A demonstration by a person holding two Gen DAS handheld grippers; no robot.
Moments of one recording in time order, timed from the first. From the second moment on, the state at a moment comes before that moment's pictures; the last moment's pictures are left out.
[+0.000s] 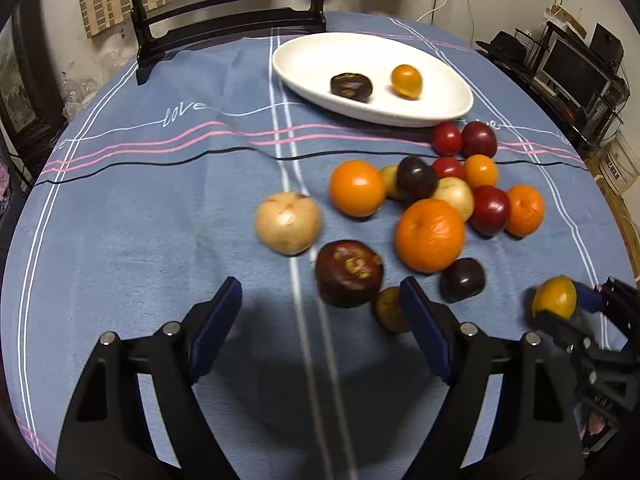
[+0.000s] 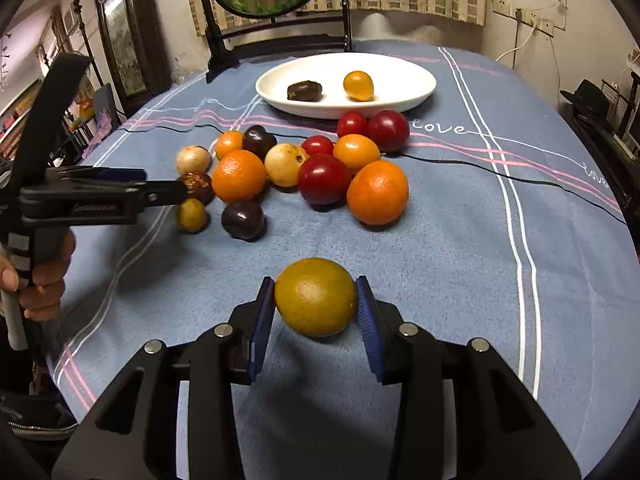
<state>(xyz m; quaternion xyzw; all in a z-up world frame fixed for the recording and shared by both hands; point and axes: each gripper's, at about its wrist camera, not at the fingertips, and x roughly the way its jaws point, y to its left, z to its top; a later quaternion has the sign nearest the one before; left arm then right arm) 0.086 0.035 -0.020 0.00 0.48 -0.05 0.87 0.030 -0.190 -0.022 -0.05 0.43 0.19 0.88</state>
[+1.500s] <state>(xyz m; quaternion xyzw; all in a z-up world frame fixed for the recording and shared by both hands) 0.248 0.006 0.023 0.03 0.43 -0.03 0.90 0.206 -0.150 0.023 -0.13 0.36 0.18 0.90</state>
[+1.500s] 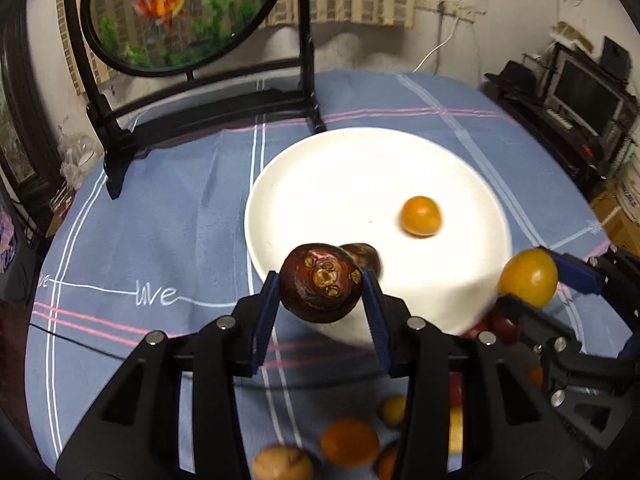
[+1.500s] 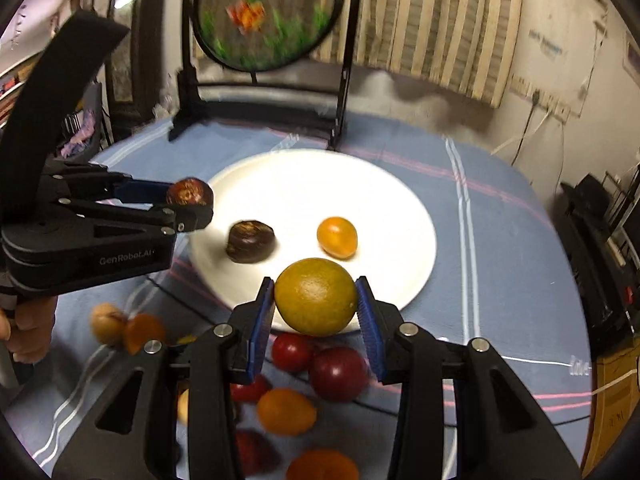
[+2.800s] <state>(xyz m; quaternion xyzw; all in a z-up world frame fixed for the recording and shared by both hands) 0.093 0.052 -0.013 0.03 0.45 -0.01 0.89 0.054 -0.219 0.001 -0.03 0.39 0.15 0.91</state>
